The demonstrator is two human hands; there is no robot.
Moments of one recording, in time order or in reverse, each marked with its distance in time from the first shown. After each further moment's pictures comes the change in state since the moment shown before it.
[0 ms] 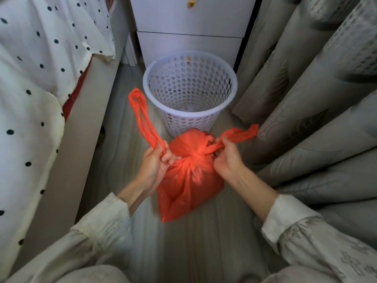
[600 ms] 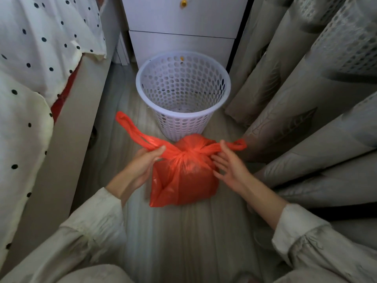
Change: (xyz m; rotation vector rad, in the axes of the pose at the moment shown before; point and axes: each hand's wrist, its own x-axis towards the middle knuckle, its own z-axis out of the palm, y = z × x) left_hand 0.023 -0.002 -0.030 0.276 -0.040 -0.148; right_hand -0.013 -0.011 -0.049 -0.505 -0.031 0.096
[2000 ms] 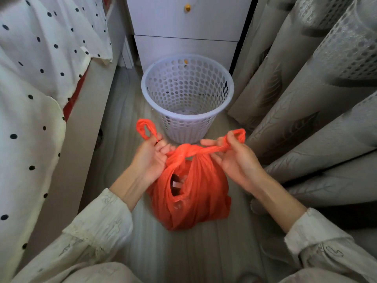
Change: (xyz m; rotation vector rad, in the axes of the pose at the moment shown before) left_hand -0.027 0.049 0.033 -0.603 0.014 -0.096; right_hand -0.043 -0.032 0.024 0.197 -0.396 -0.312
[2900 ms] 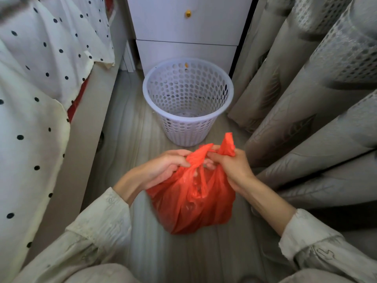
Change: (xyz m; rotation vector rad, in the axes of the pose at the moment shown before) left_hand -0.014 -0.004 -0.004 0.809 -0.534 -0.217; right_hand -0.003 0.015 0.012 -0.375 0.247 -0.047
